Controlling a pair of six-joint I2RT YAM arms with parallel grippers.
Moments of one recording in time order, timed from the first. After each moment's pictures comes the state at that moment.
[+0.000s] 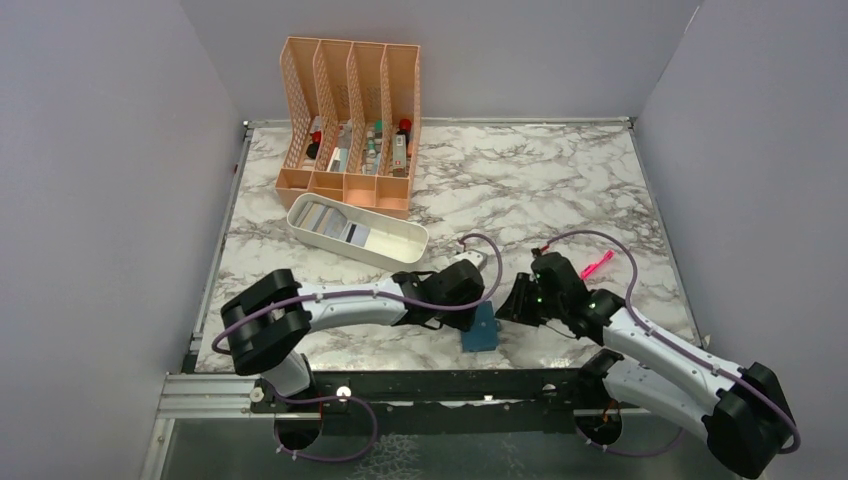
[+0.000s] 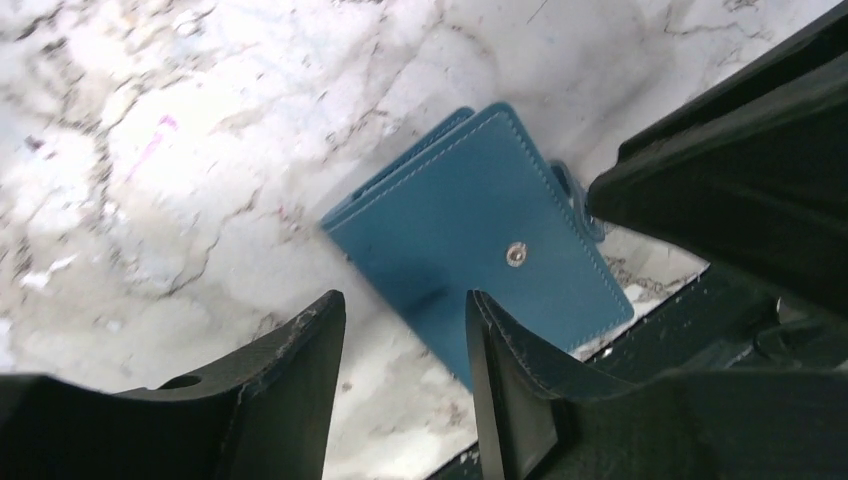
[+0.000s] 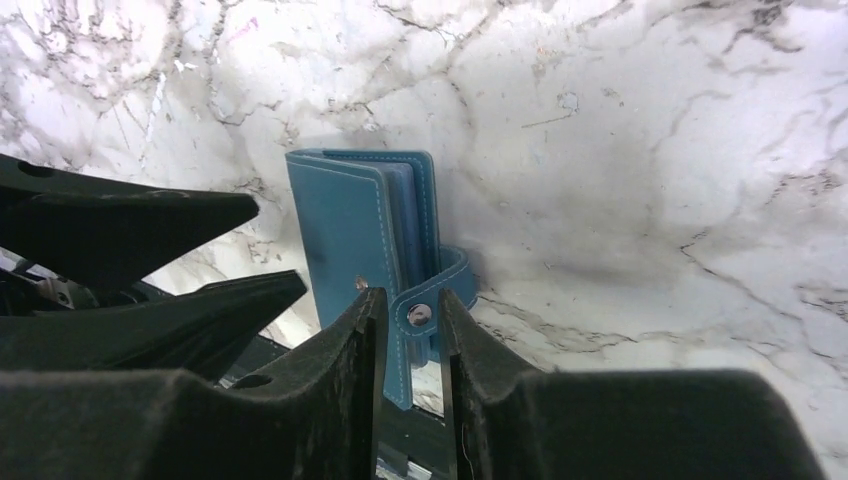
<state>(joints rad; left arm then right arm) -1.15 1.63 0.95 -0.24 -0.12 -0.62 0.65 0.91 0.41 -0.38 -0.12 0.82</state>
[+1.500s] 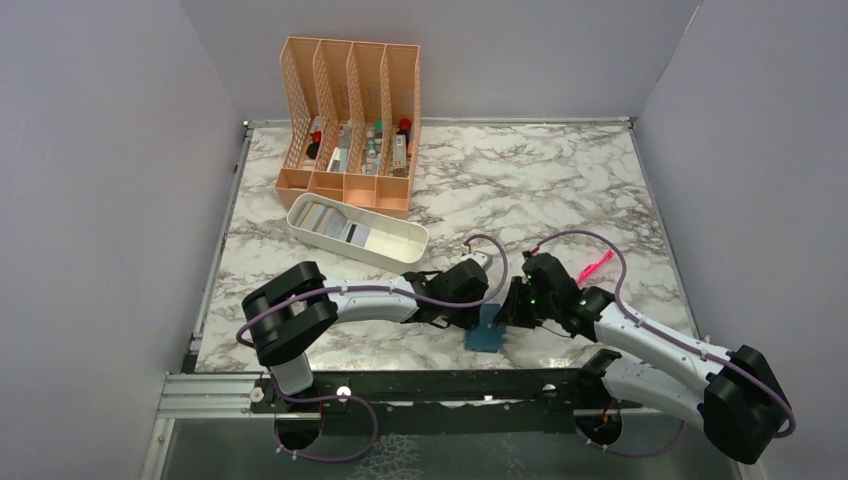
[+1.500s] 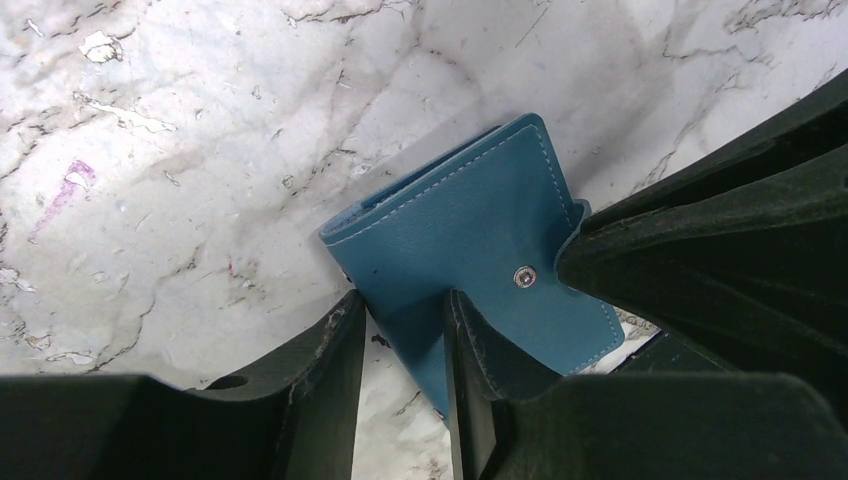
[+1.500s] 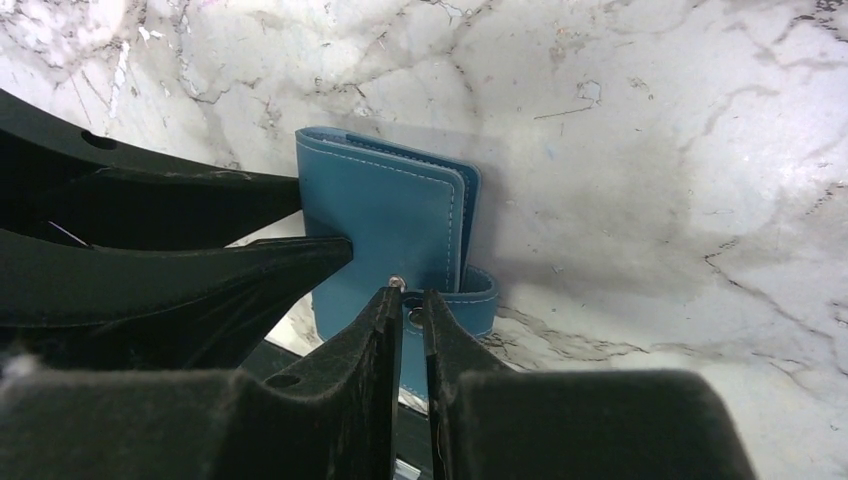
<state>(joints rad) -1.13 1.70 0.93 -0.14 -0.05 -0.65 0.68 0.98 0.43 -0.38 -0.12 0.79</state>
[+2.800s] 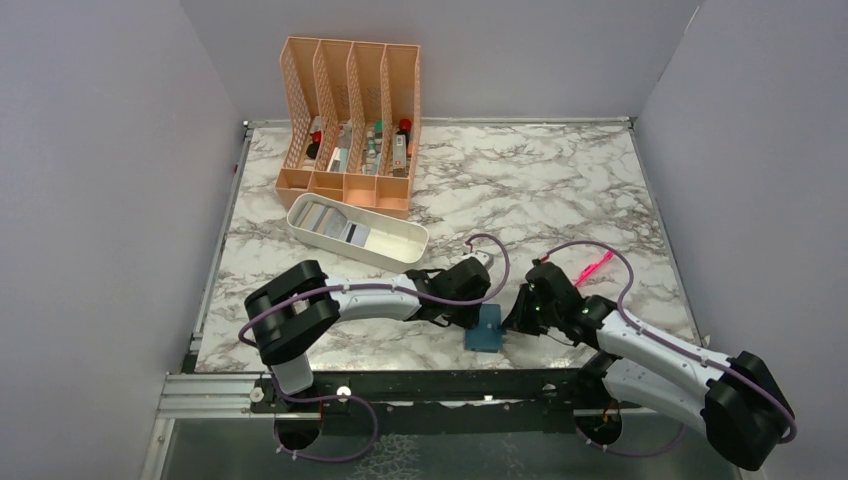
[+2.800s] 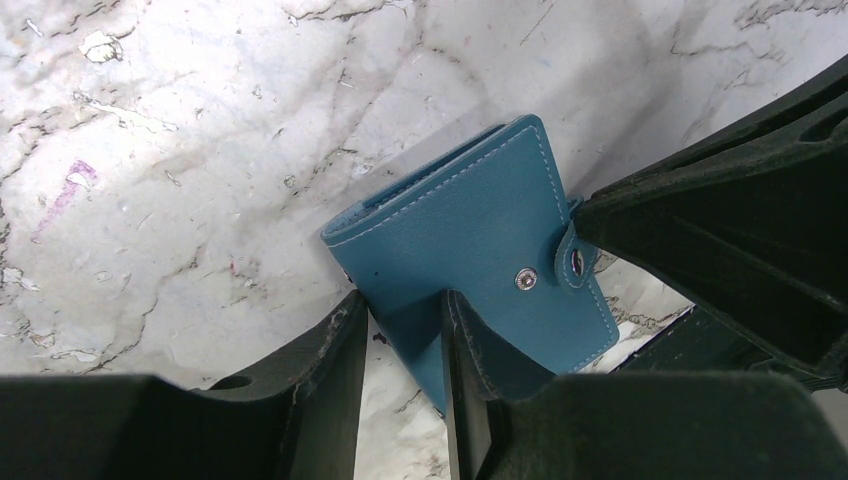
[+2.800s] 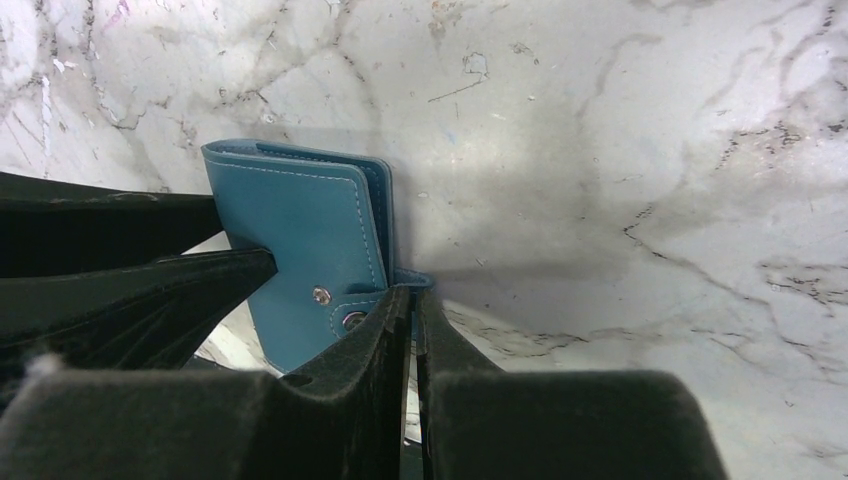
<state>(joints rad) -1.13 1.72 0.96 -0.17 -0.04 -0.65 0.68 0.93 0.35 -0.36 -0.06 0.88</state>
